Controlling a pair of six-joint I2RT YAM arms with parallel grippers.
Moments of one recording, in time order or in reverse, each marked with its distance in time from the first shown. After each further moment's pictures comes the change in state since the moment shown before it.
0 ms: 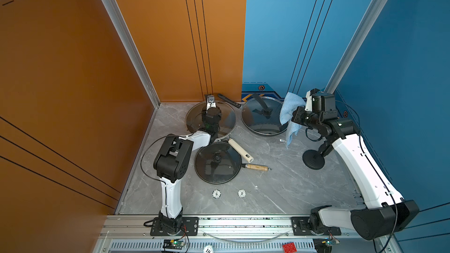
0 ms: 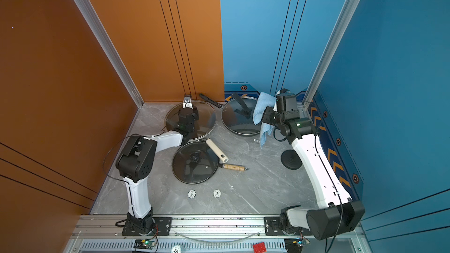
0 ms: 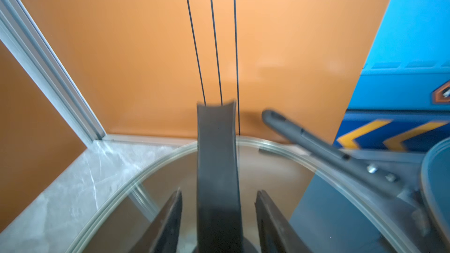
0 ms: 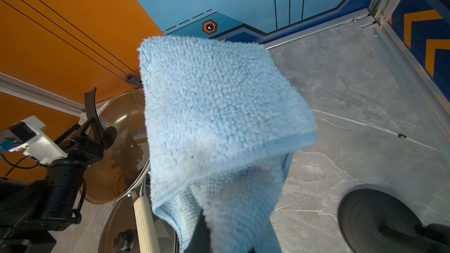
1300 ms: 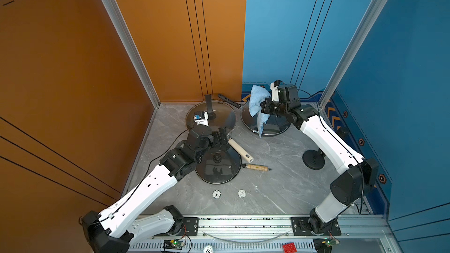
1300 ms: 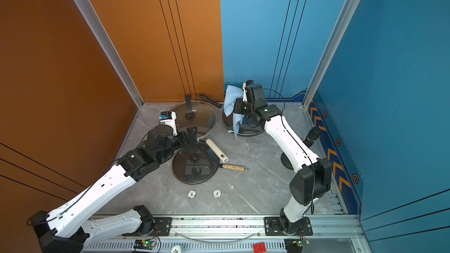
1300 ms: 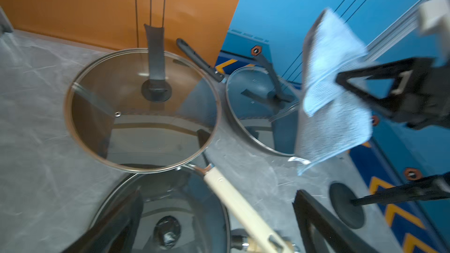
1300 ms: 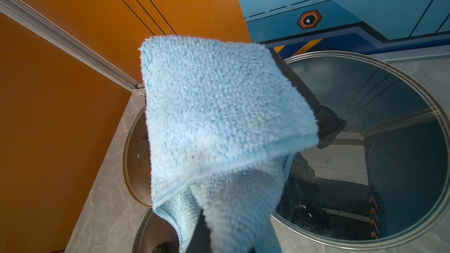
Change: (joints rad) left arm -0.304 -0.873 -0.163 -1.102 0.191 -0.524; right arm 0.204 0.342 0.201 0.217 -0.068 0.001
